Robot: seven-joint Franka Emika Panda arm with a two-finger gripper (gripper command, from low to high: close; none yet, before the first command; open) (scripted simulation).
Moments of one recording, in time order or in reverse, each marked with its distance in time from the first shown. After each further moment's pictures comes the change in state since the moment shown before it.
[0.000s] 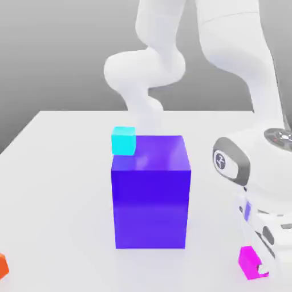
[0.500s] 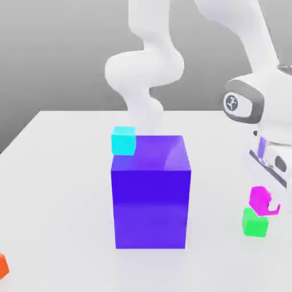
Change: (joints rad) arm 0.165 -0.456 0.088 -0.282 0.024 -0.173 0.181
